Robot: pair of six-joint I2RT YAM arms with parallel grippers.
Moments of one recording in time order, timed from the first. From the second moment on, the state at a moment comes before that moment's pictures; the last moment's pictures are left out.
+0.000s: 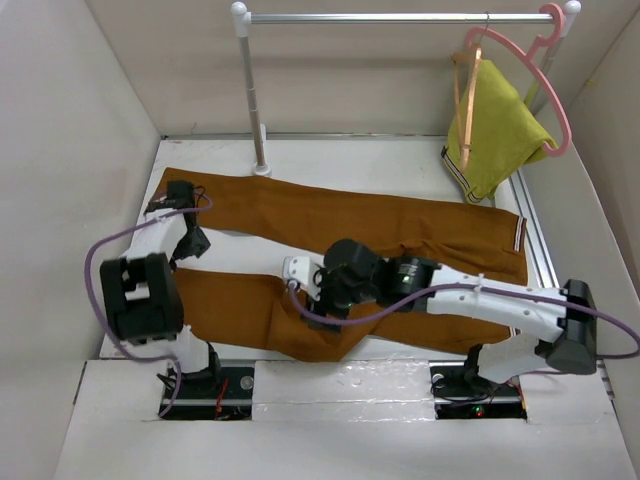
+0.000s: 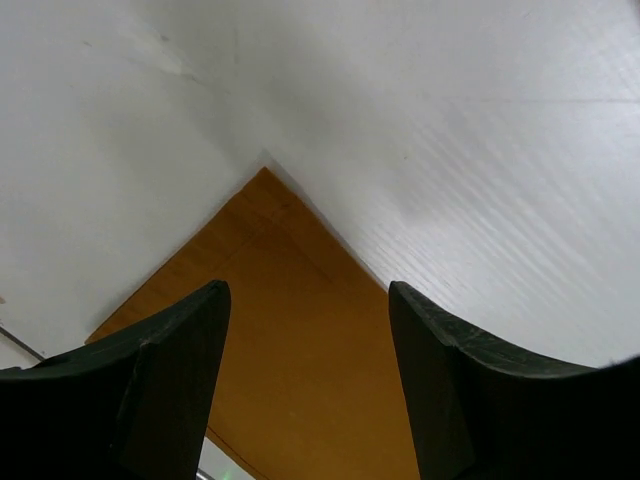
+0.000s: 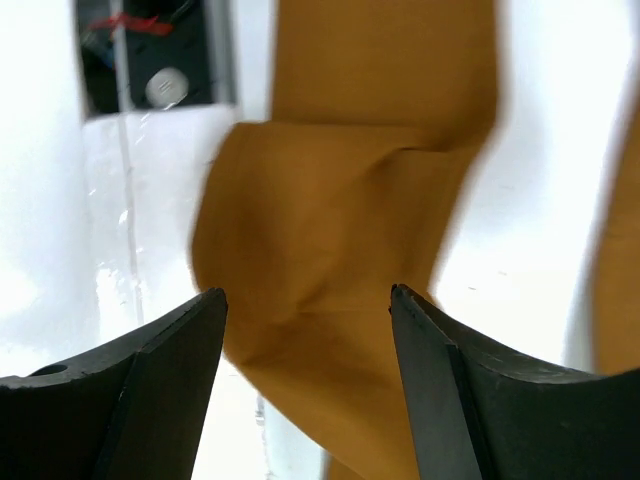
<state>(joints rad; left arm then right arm) 0.12 1.53 1.06 -0.76 -0.38 -0.48 1.22 1.41 1.22 -0.53 -0.21 -0.19</state>
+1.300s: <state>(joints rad) 0.18 1.72 1.45 -0.73 -0.66 -0.59 0.14 0.92 0.84 -0.66 -0.26 -0.06</state>
